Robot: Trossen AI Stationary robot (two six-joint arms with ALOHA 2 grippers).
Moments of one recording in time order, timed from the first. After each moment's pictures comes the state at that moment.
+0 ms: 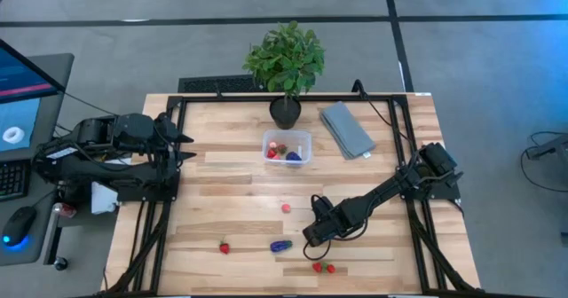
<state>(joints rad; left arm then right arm) 0.11 0.59 1.03 -1.11 -0.09 -0.18 0.50 1.90 1.15 -0.61 0.13 1.43</state>
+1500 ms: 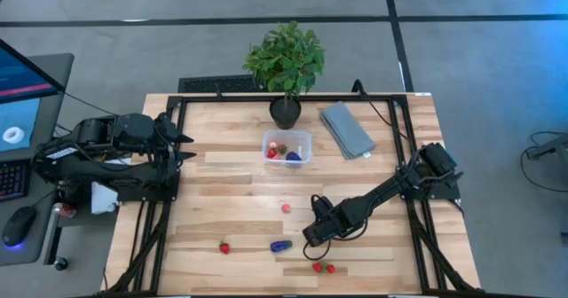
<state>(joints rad) 0.11 0.59 1.03 -1.11 -0.09 -0.18 0.50 1.90 1.15 -0.61 0.13 1.43</state>
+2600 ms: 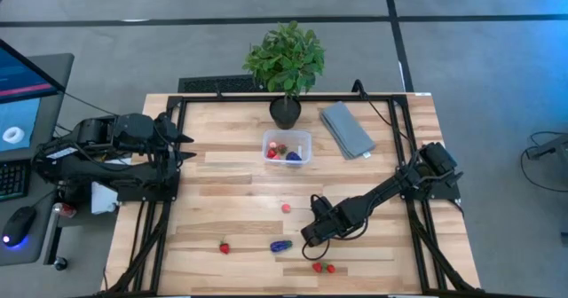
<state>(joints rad) 0.11 0.59 1.03 -1.11 -0.09 -0.18 0.49 1.89 1.15 -0.58 0.13 1.45</state>
